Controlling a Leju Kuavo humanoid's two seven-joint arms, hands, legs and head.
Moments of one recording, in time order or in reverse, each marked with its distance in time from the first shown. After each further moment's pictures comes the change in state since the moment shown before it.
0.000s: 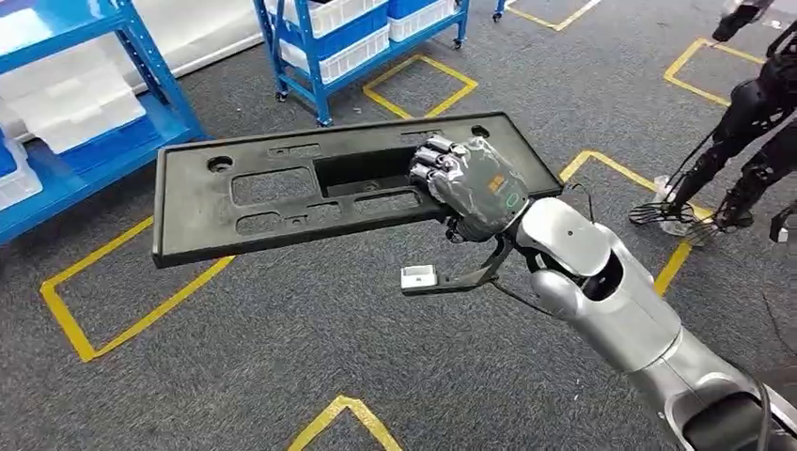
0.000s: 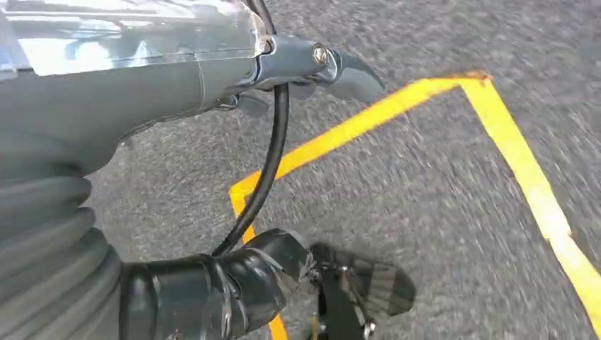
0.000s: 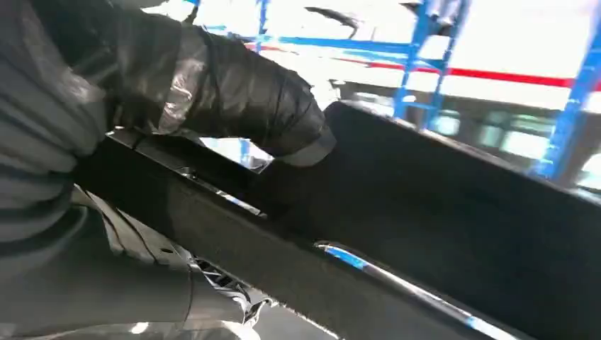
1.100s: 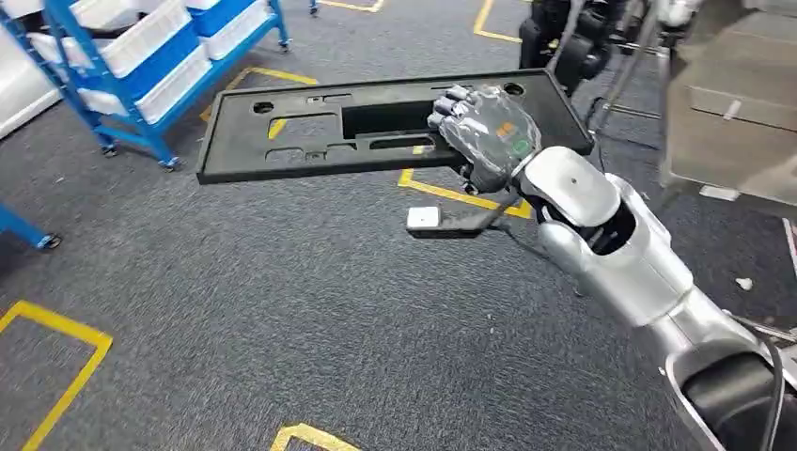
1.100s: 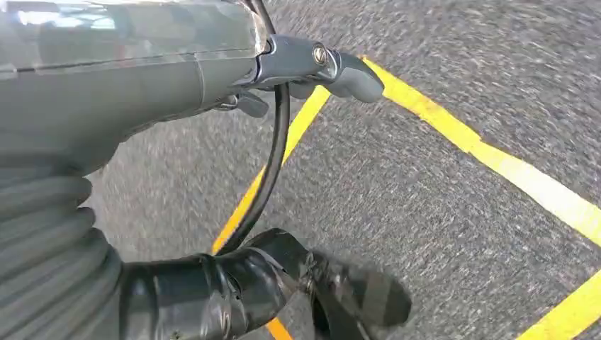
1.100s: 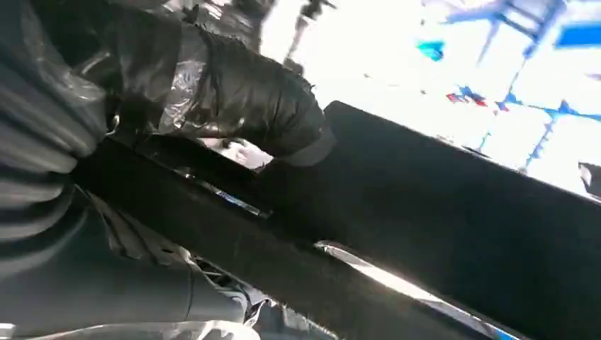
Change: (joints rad) left arm -0.002 0.005 0.006 0.000 -0.040 -0.021 0.001; right arm -0.214 0.026 0.032 0.130 0.057 0.188 0.098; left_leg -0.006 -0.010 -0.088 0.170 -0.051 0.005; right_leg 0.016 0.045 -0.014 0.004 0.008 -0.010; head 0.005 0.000
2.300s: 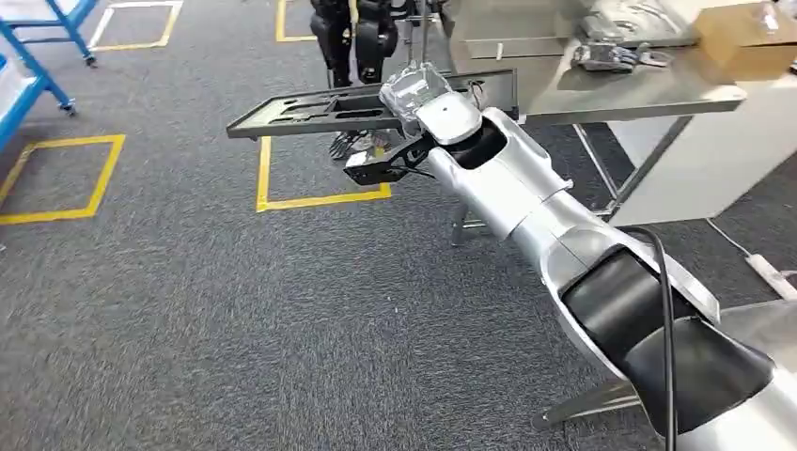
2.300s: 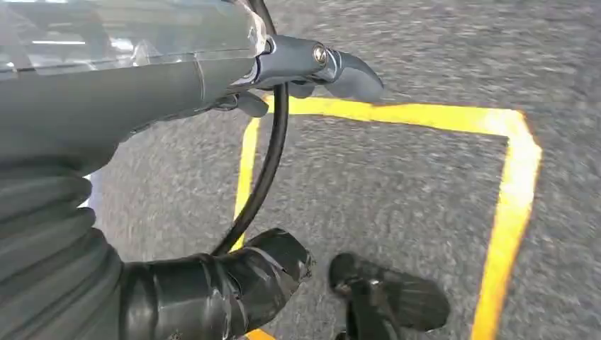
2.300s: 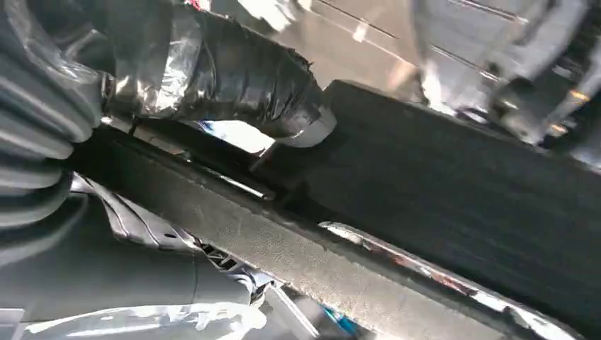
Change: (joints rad) left arm -0.008 0.016 0.018 0.000 -0.045 -0.030 0.046; right arm -0.389 0.424 0.161 0.869 0.141 0.088 0.169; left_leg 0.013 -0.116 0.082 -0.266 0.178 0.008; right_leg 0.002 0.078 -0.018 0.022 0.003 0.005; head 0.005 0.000
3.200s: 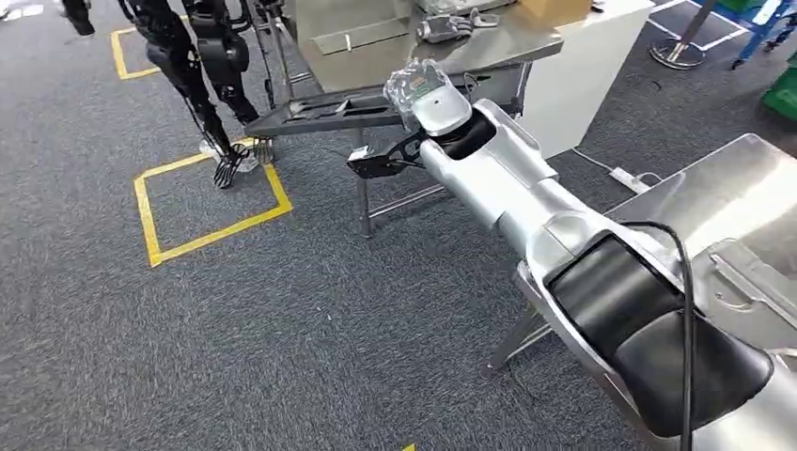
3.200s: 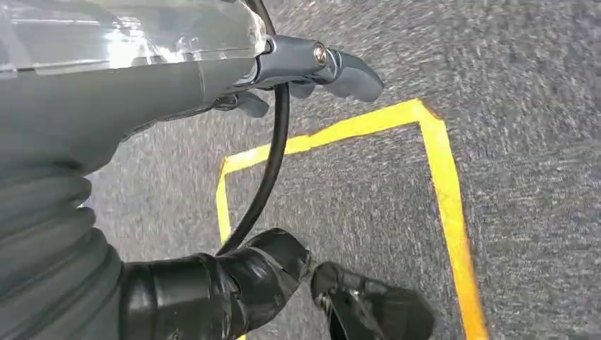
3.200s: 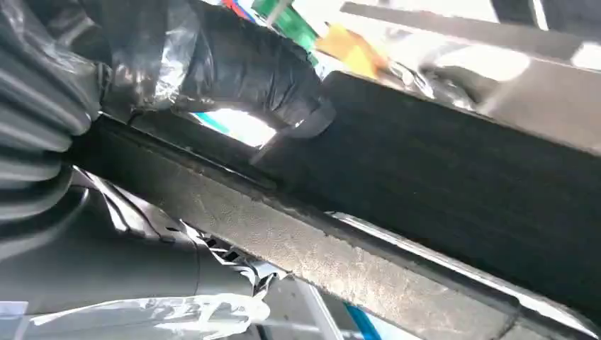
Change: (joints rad) left arm -0.004 0.003 0.008 0.000 -0.015 0.000 -0.003; right arm -0.056 0.059 0.000 0.159 0.047 -0.001 0.024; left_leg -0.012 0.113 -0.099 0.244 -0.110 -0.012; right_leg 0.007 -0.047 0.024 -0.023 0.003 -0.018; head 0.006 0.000
